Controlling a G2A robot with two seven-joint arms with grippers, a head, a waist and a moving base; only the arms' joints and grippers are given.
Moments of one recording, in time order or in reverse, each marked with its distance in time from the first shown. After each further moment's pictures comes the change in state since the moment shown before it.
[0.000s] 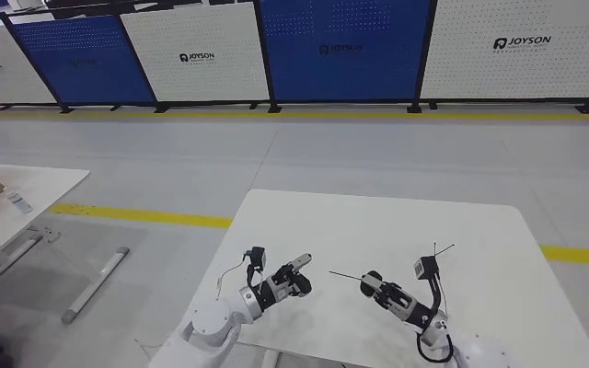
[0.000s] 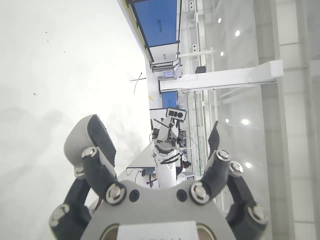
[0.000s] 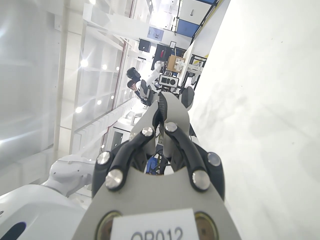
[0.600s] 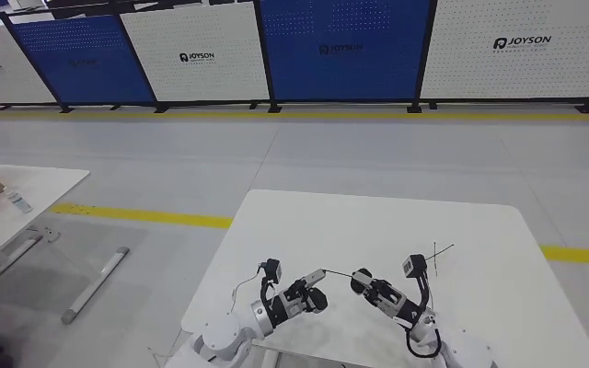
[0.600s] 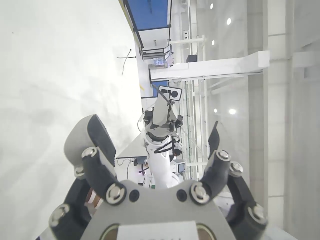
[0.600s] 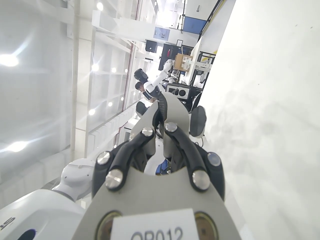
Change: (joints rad) left arm 0.025 -0.009 0.089 -0.004 -0.039 -0.082 -0.008; right arm 0.046 -0.025 -0.073 0.051 0.075 0.003 -0.026
